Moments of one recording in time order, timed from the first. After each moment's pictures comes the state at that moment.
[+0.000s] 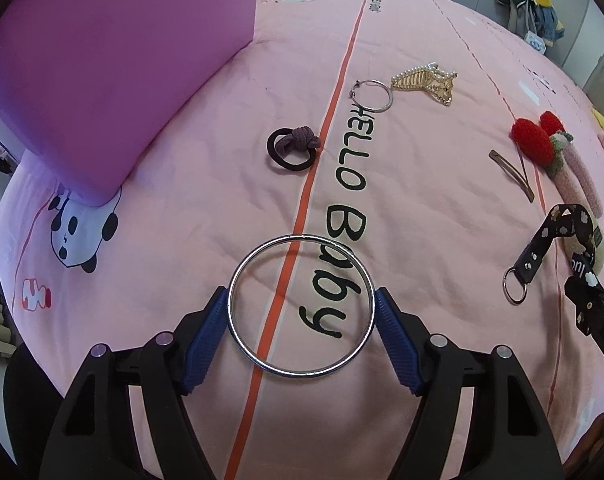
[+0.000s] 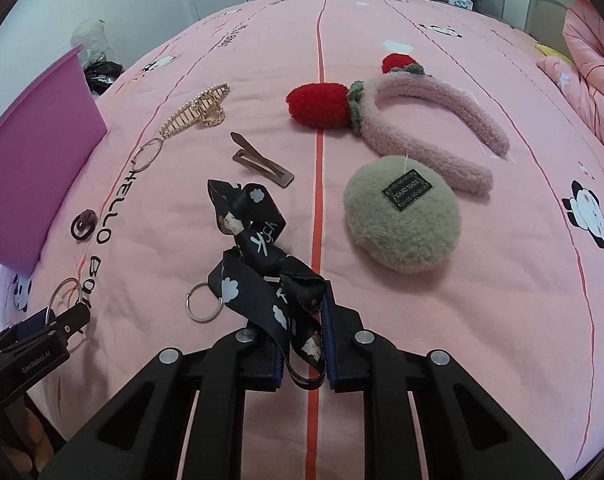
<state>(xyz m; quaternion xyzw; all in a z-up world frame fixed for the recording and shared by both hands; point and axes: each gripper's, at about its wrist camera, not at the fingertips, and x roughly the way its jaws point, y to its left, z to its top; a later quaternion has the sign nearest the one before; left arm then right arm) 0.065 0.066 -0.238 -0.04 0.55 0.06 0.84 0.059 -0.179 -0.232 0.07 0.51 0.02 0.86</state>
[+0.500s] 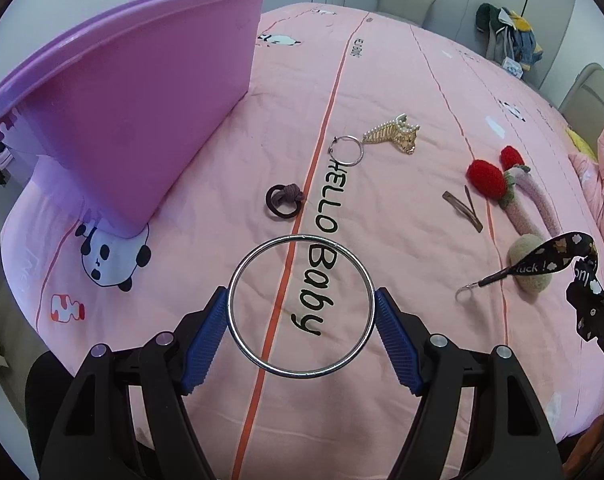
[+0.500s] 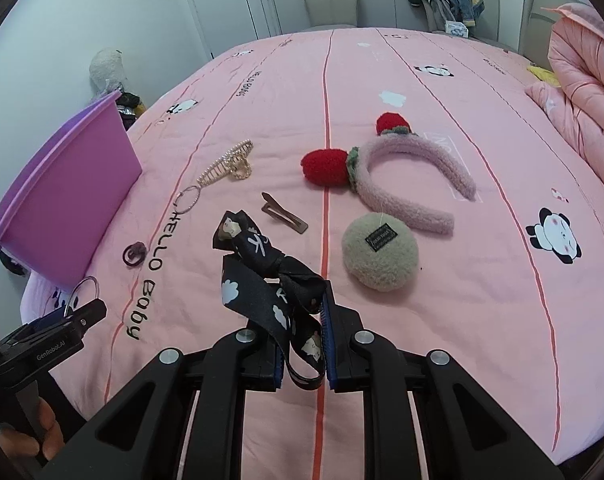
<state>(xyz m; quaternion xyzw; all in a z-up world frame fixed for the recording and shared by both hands) 0.046 0.068 -0.175 -0.06 0.50 0.03 0.86 0.023 -0.184 -0.158 0.08 0.45 0.04 0.89</state>
